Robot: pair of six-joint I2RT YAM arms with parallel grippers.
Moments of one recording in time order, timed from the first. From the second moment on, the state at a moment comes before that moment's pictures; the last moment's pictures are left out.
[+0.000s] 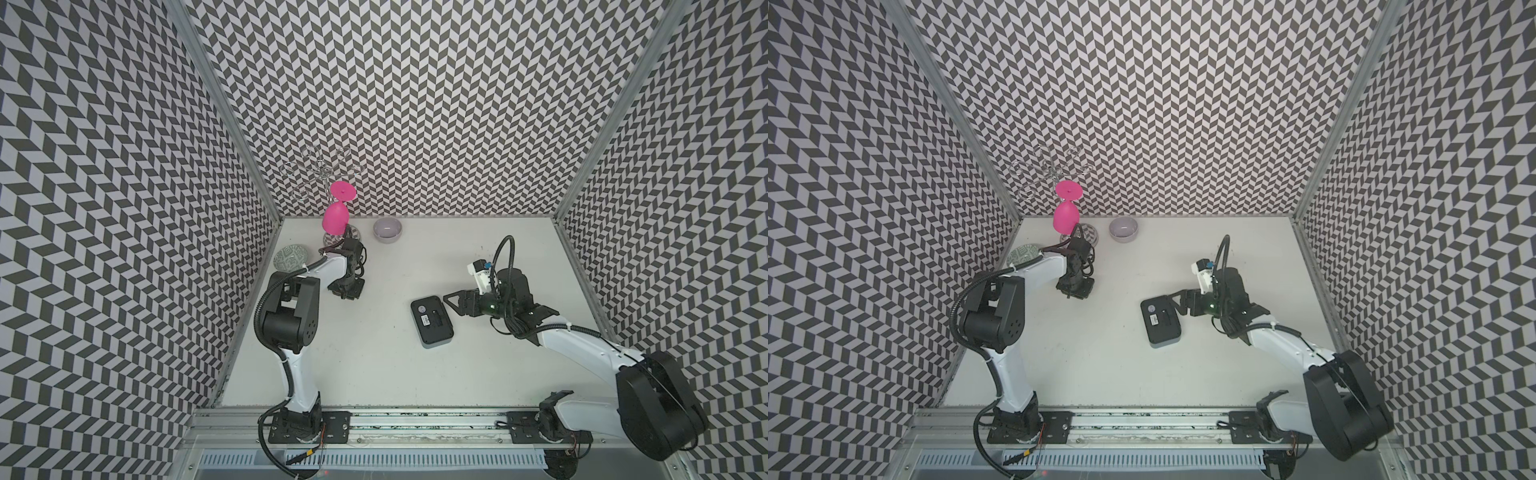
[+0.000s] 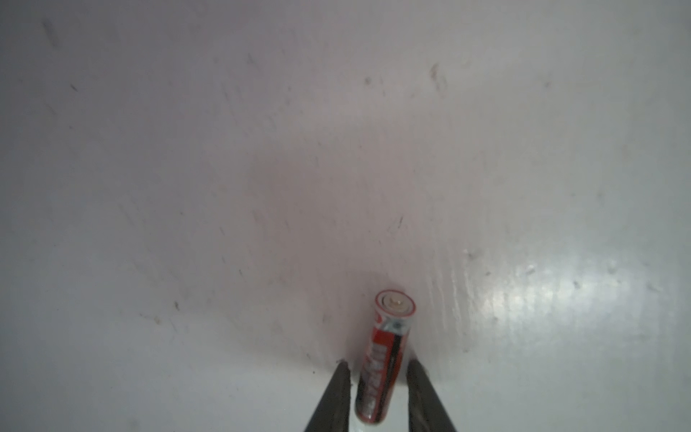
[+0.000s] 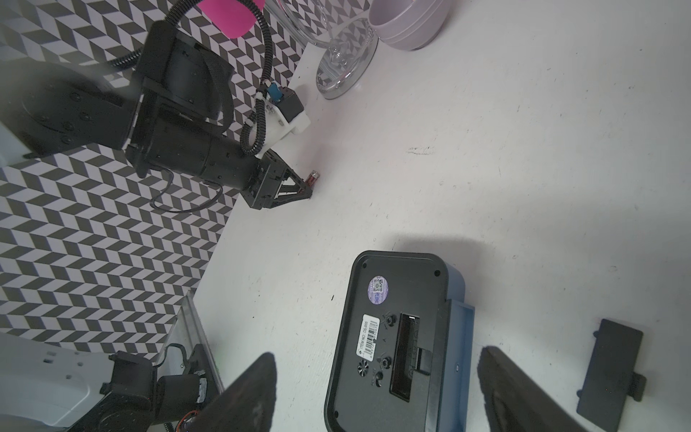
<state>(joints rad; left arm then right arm) -0.22 1.95 1.32 -0.79 -0.15 0.07 0.41 1.29 0.63 0.08 -0.51 0.43</state>
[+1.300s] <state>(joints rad) -0.62 1.59 1.14 -0.31 0.36 0.42 0.40 1.25 0.75 0.01 -0.70 0.61</state>
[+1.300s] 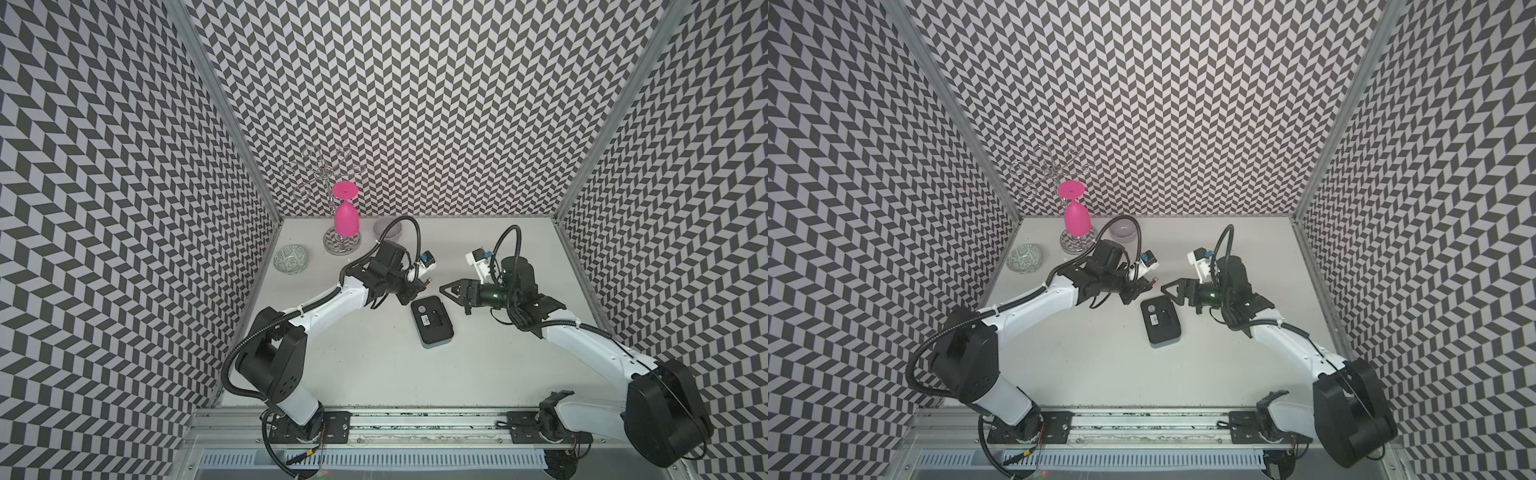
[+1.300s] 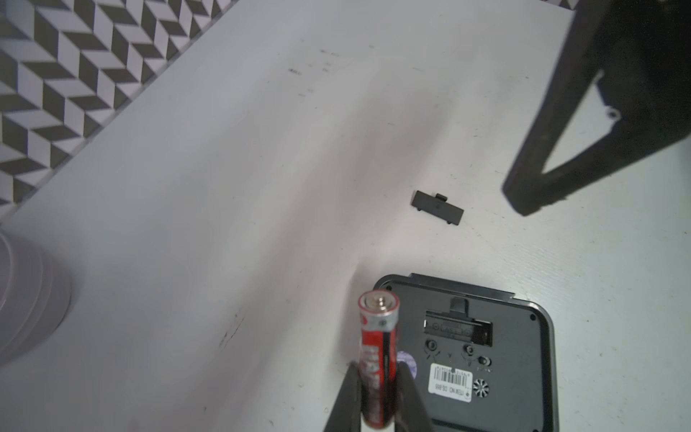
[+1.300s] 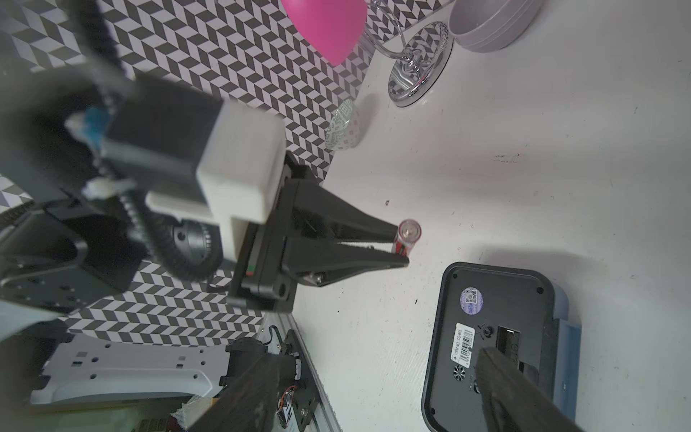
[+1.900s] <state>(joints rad) -0.80 1.47 0.94 0.14 0.21 0.83 0.30 1.17 0.75 -0.07 -0.82 0.82</state>
